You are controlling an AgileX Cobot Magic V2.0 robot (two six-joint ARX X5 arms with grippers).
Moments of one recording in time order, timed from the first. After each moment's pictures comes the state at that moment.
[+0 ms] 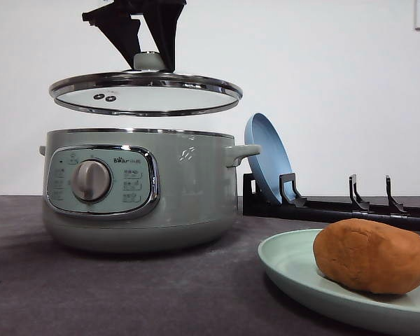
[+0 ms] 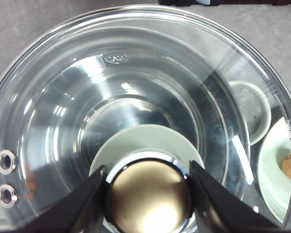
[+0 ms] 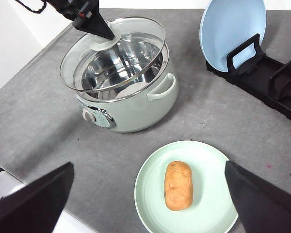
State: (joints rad) left_arx -0.52 1.99 2.27 -1.39 0.02 -0.01; right_arx 0.59 0.55 1.25 -1.16 -0.07 0.31
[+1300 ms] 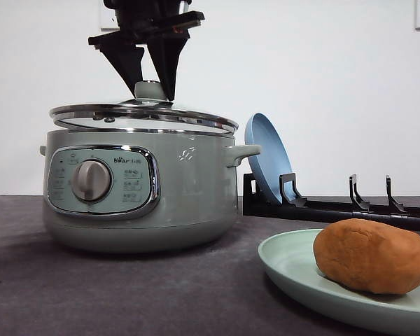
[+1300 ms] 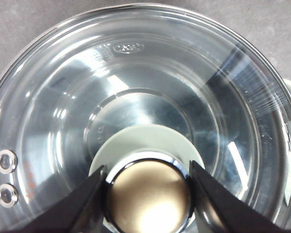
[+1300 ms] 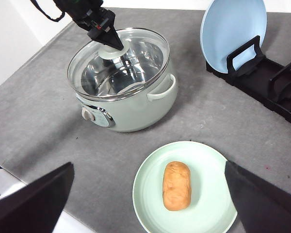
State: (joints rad) left_arx -0.52 2.06 2.27 -1.39 -0.03 -0.01; right_arx 0.59 0.55 1.25 -1.16 -0.07 0.29
